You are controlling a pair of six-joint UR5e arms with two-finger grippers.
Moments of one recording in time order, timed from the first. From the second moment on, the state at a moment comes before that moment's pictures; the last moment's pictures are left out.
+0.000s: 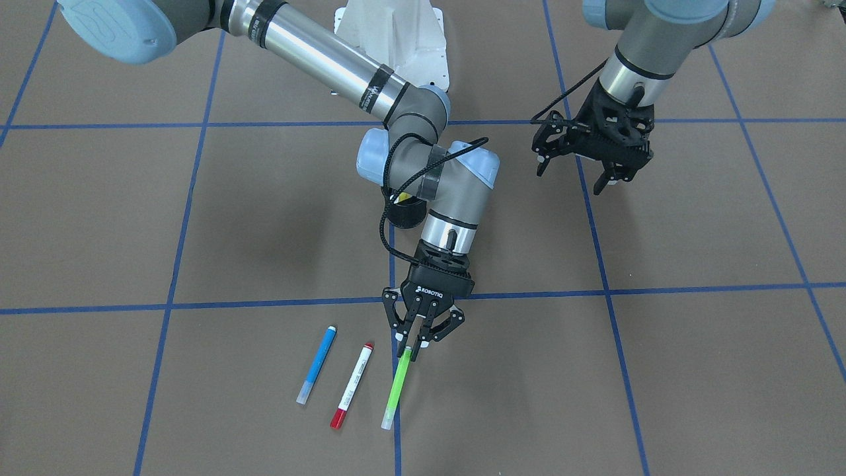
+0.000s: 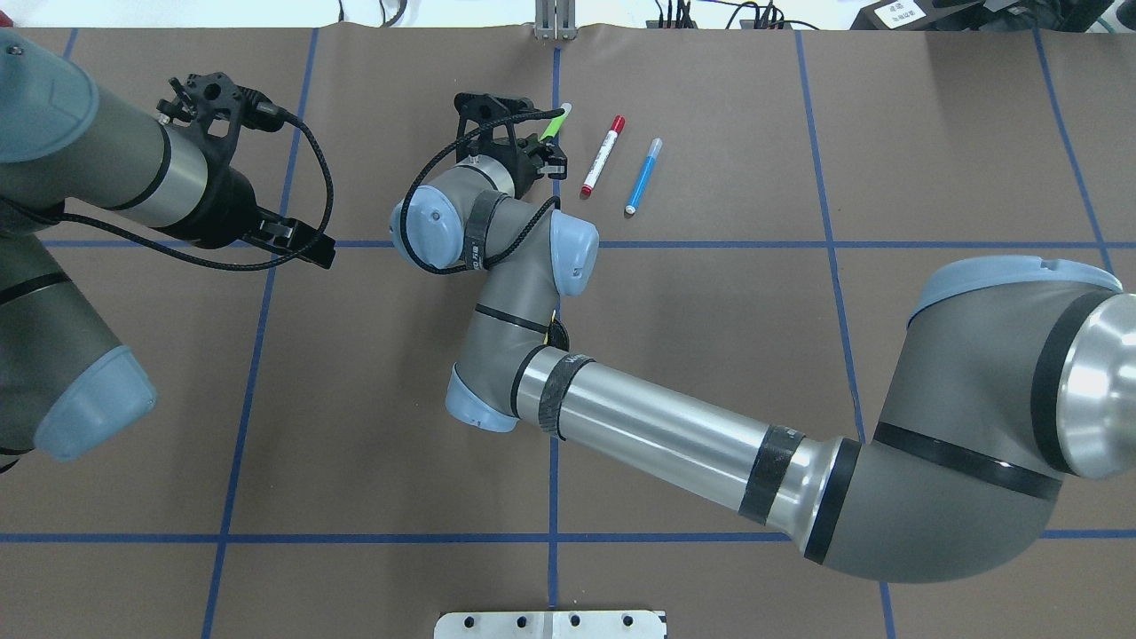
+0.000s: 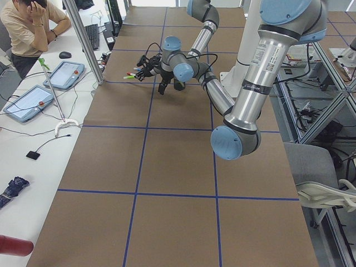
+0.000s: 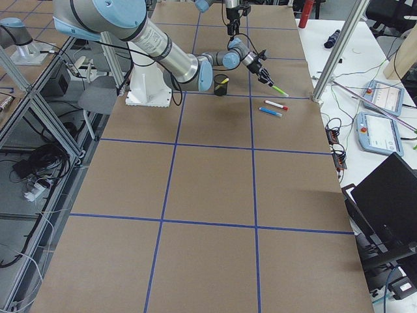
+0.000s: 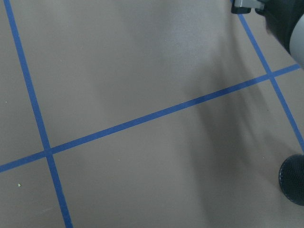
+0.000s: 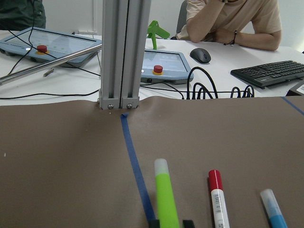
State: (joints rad) left arm -0.82 -1.93 -2.00 -1.65 -2.04 -0.72; right arm 0.49 -0.31 0.67 -1.28 0.94 1.44
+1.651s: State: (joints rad) left arm -0.81 -1.98 -2.00 -1.65 -2.03 -0.83; right arm 0.67 -0.36 0.87 -1.28 1.38 1.31
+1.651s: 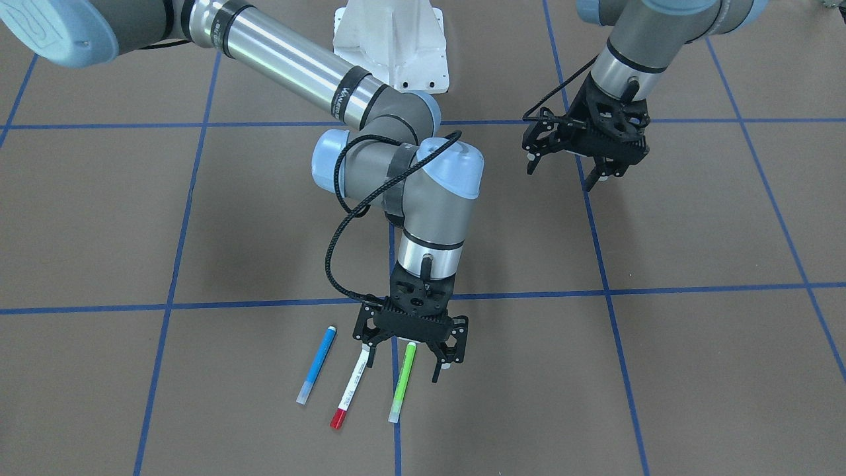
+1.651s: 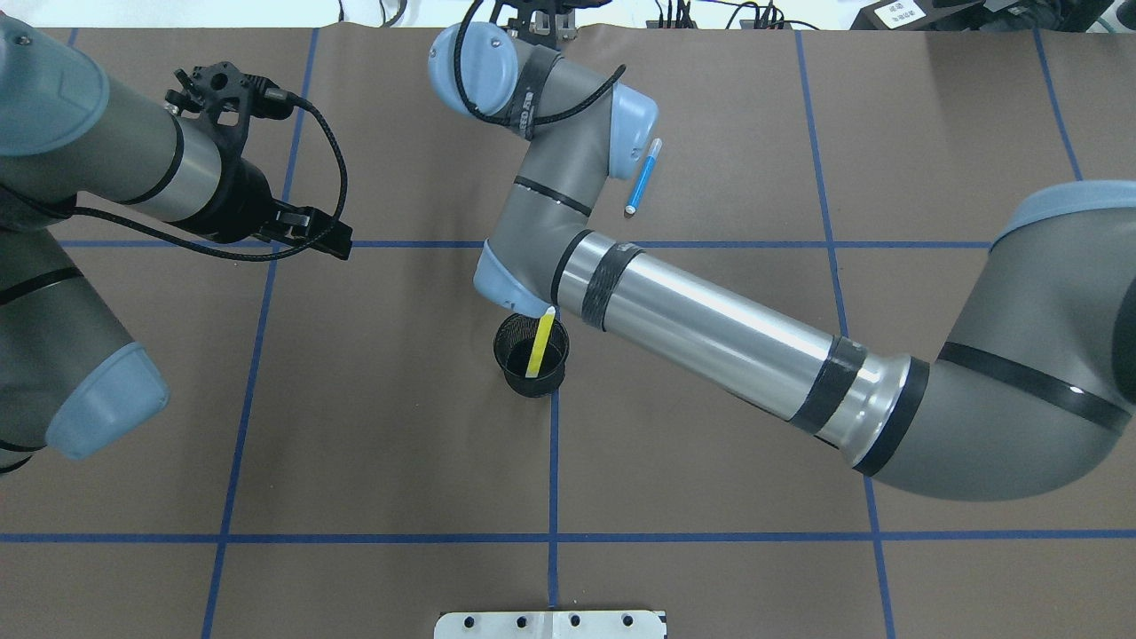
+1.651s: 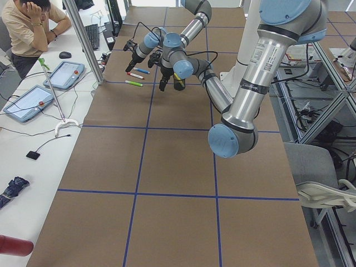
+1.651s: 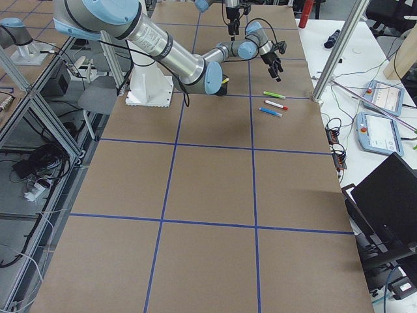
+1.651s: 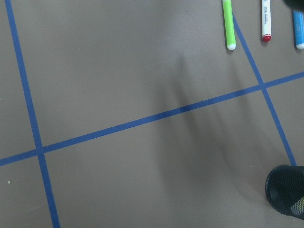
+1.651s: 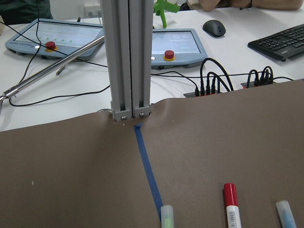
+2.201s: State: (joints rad) left arm -0.78 -2.09 -1.95 -1.64 -2.02 -1.03; right arm 0.89 -0.52 1.05 -1.30 1.85 1.04
